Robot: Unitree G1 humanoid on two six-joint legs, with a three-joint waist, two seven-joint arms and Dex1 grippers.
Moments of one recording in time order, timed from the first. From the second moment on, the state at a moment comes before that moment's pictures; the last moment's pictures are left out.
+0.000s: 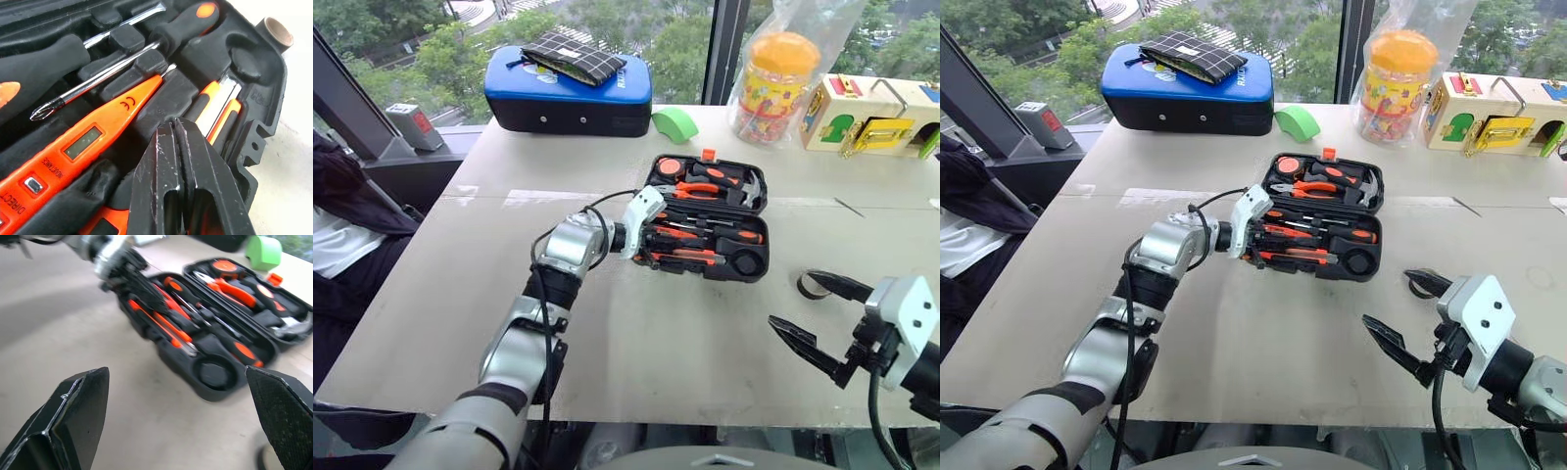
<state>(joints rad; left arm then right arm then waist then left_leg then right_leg) -0.71 0.29 -0.14 0.33 -0.21 0.72 -1.09 0.53 -0.82 -0.48 -1.00 0.70 0.59 0.50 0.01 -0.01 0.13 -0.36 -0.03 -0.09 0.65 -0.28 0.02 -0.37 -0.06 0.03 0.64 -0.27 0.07</state>
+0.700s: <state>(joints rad) -0.45 0.56 -0.12 -0.42 -0.55 0.73 -1.19 -0.14 -0.94 -0.10 -0.54 0.65 1.29 0.38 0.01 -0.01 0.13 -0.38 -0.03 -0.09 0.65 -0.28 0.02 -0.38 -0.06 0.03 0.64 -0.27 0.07</state>
